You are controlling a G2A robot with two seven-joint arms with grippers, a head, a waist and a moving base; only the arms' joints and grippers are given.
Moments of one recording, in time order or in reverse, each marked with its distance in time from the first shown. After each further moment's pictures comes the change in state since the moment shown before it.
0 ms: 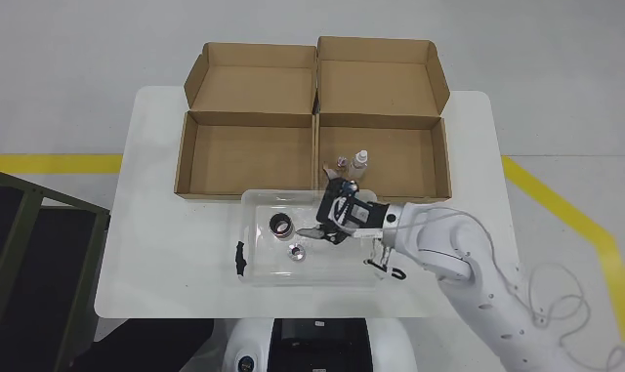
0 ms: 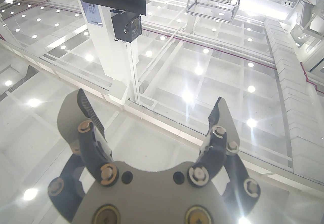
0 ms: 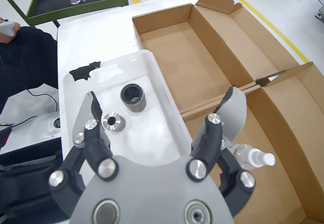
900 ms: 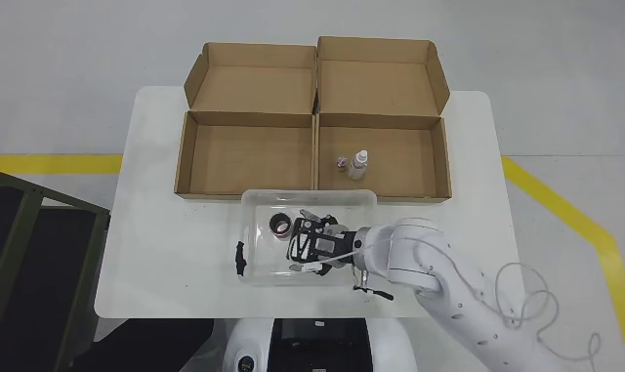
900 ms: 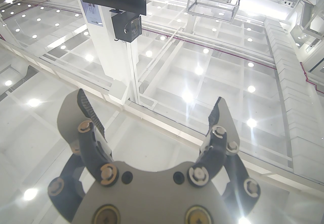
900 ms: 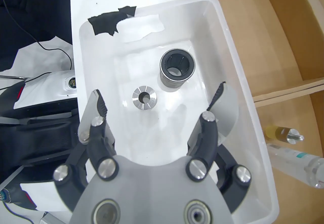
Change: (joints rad) left arm 0.000 0.000 0.000 0.000 0.000 0.000 0.000; right arm 0.043 -0.015 -0.177 0.057 -0.024 0.006 0.223
